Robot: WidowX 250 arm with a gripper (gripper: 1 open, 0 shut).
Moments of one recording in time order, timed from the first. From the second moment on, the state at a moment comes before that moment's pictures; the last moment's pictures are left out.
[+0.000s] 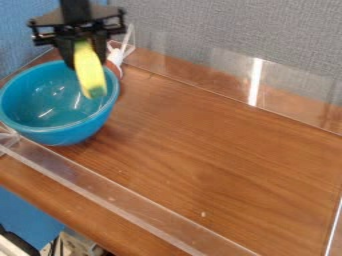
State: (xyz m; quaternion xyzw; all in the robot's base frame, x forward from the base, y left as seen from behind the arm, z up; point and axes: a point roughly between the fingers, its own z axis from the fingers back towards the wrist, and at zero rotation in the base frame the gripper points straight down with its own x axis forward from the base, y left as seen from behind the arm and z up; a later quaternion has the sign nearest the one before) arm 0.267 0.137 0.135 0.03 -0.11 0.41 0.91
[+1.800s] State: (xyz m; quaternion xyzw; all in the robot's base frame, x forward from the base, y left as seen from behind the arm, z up) arm 0.252 0.174 0.139 0.11 -0.08 0.52 0.84
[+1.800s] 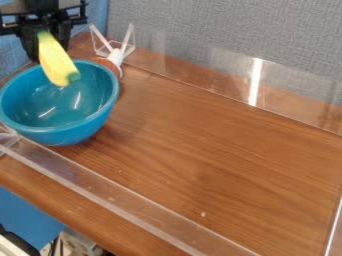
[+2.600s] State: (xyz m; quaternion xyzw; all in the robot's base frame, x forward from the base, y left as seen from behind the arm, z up) arm 0.283 0.193 0.131 0.12 -0.07 0.55 0.82
